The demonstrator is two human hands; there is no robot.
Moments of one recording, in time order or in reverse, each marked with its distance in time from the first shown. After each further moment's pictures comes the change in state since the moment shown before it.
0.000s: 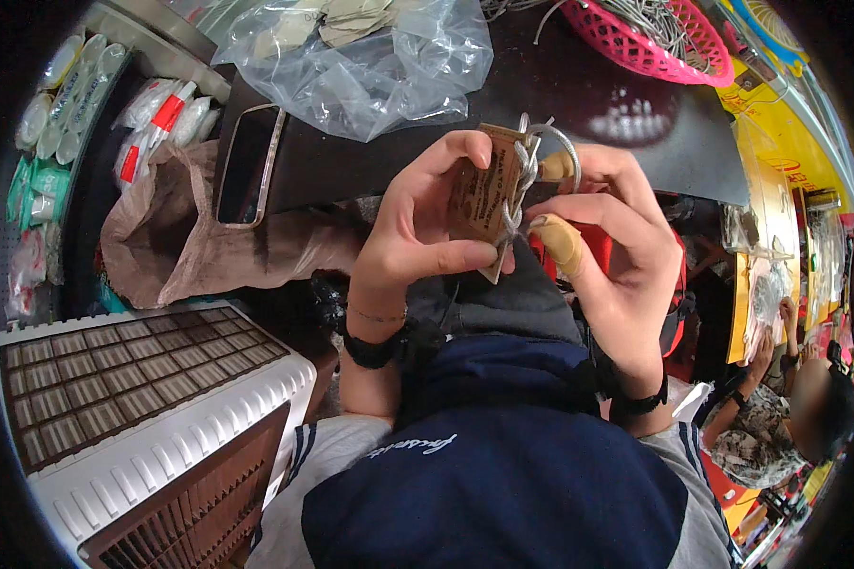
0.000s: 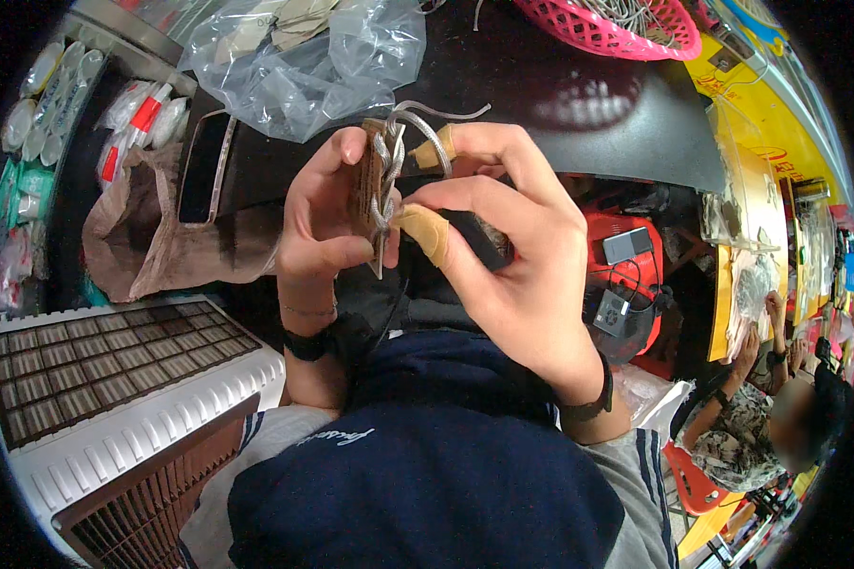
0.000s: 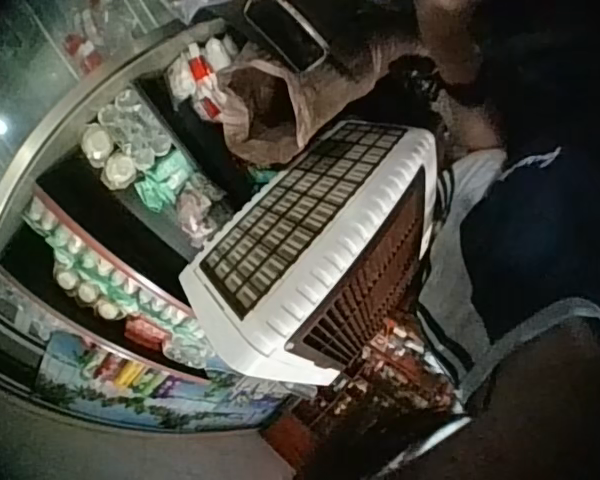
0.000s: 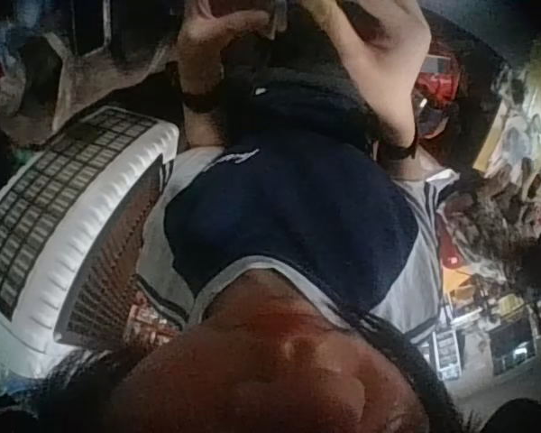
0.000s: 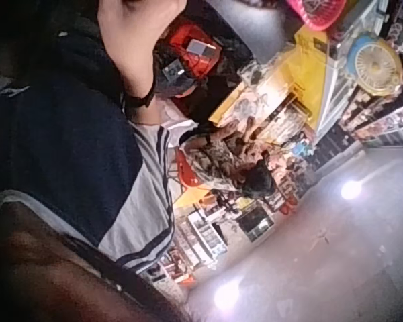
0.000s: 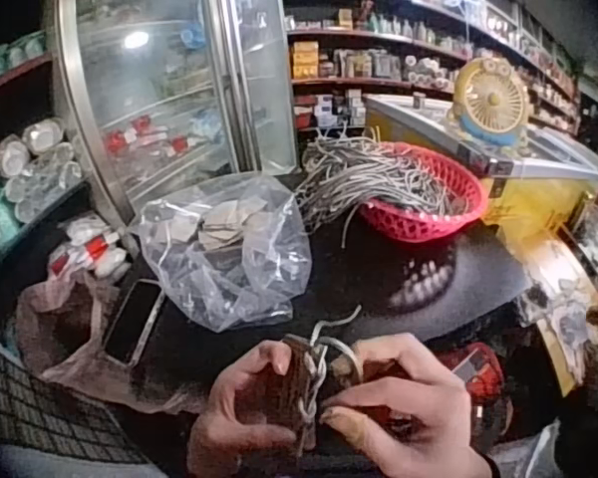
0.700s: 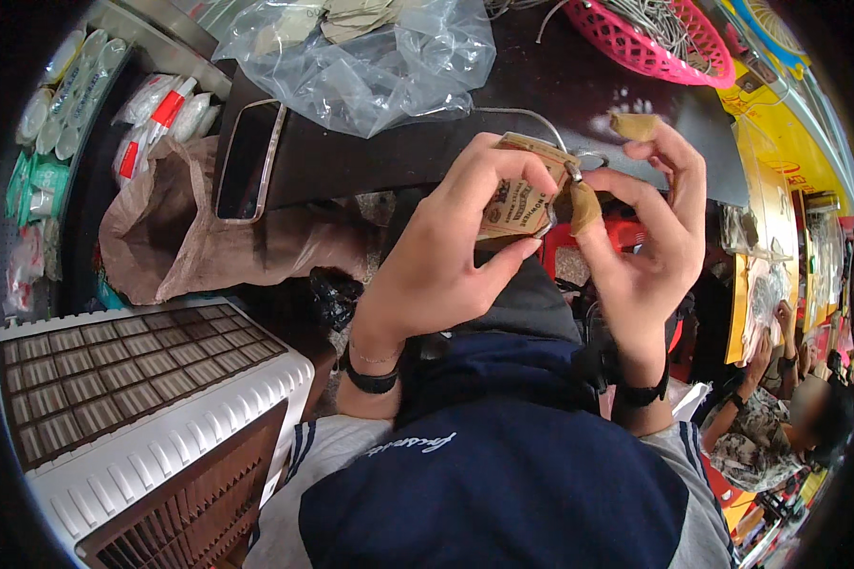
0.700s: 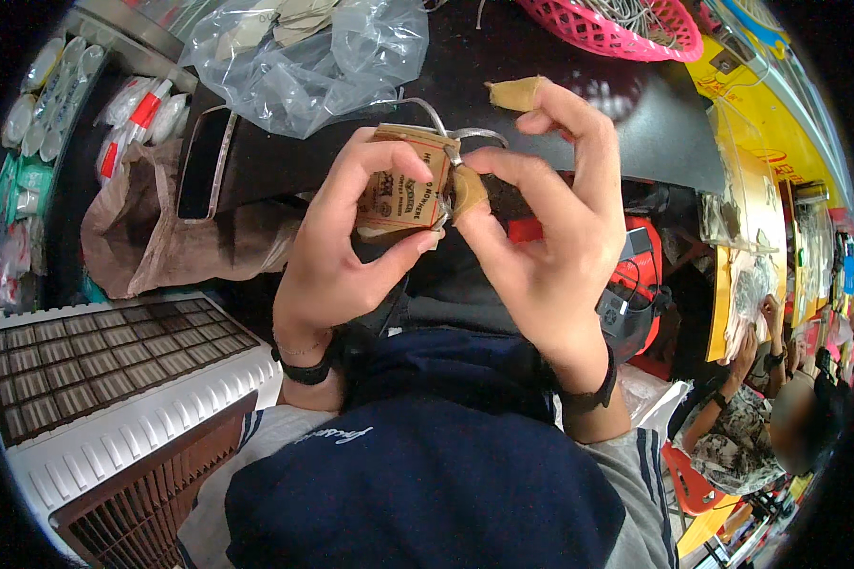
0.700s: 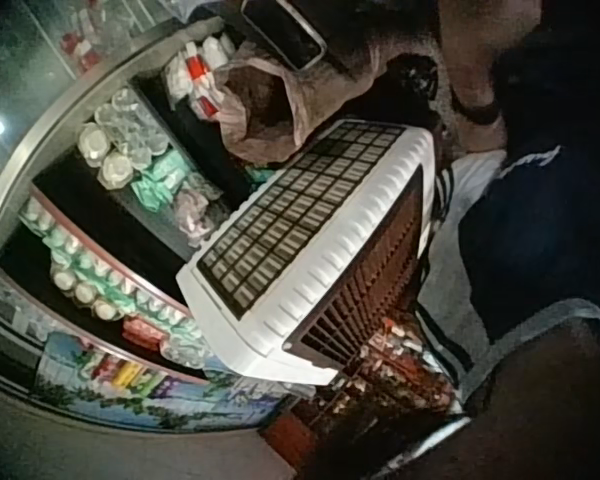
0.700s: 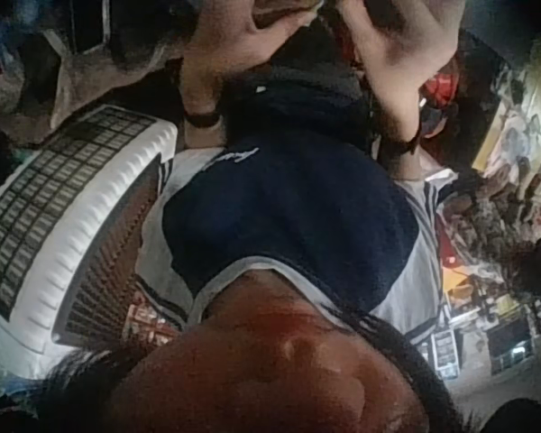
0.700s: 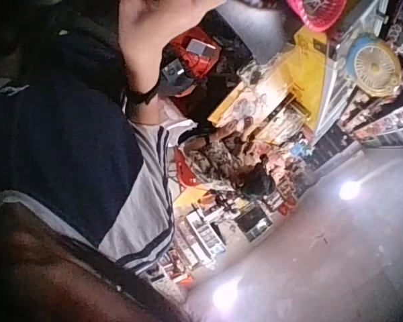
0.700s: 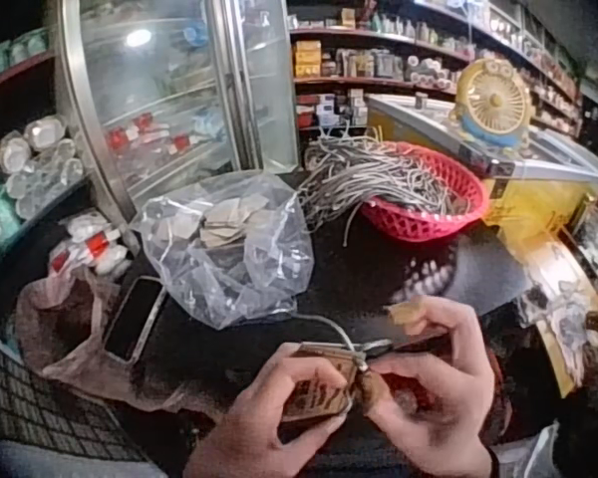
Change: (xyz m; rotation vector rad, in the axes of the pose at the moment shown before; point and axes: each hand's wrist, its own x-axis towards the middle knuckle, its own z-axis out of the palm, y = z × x) left_hand 0.004 0.007 0.037 1.018 0.087 0.136; right_hand 0.006 0.006 -0.009 -0.445 0.179 -0.228
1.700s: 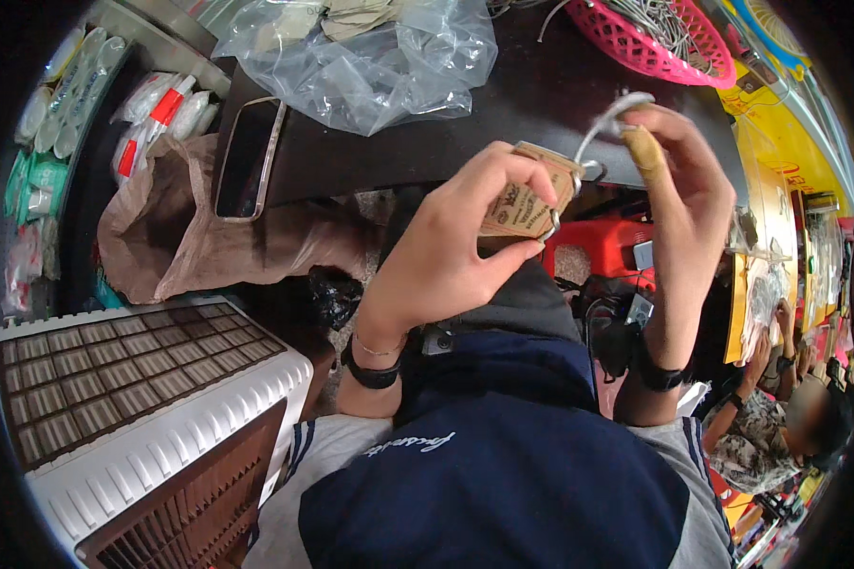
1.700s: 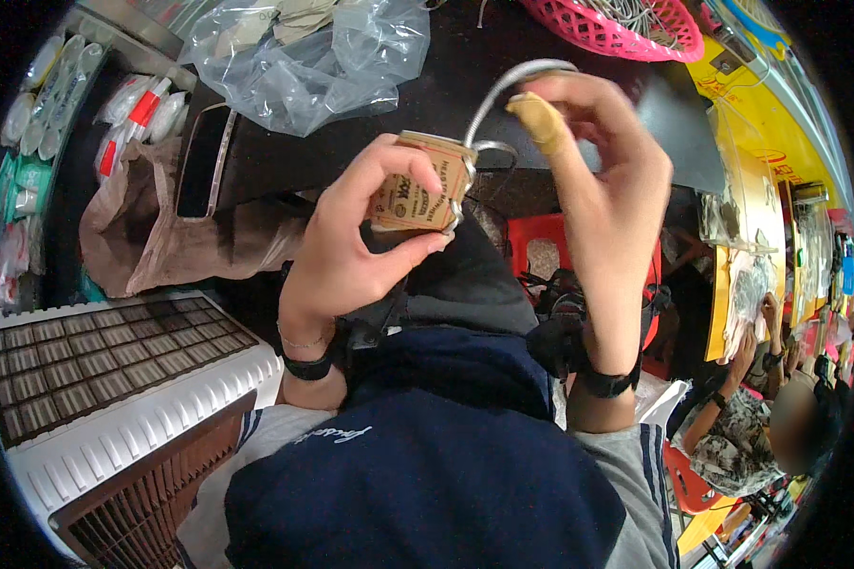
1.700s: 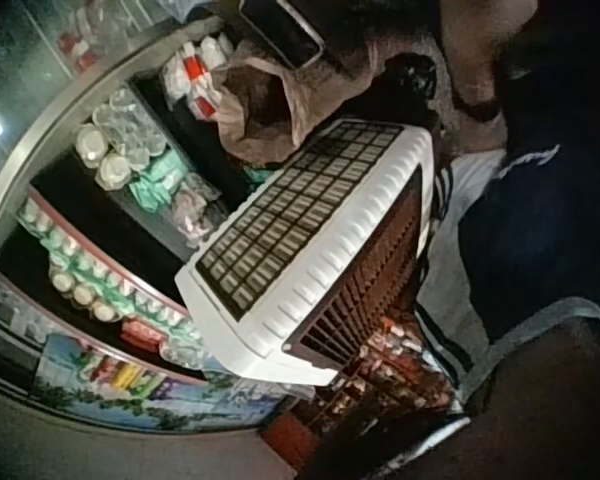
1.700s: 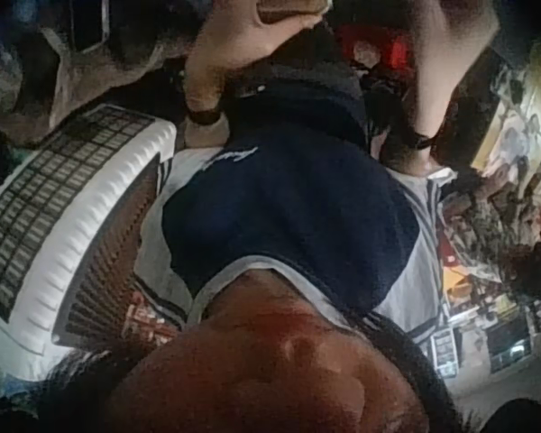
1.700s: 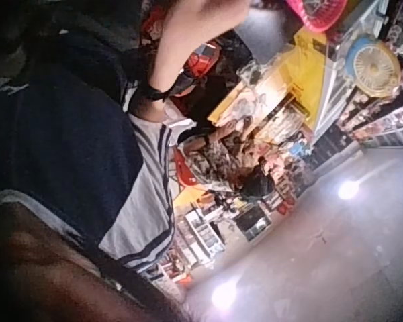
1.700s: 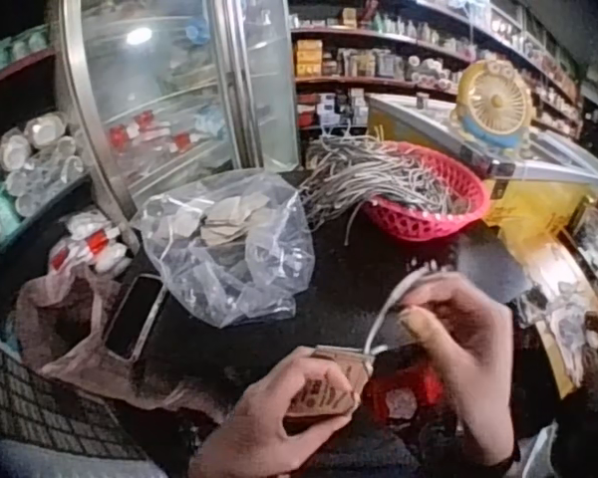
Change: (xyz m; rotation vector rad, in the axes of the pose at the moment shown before) left_hand 0.000 -0.007 0.001 0.037 -0.027 -0.020; right_hand 0.018 0.022 -0.004 0.387 0.047 0.426
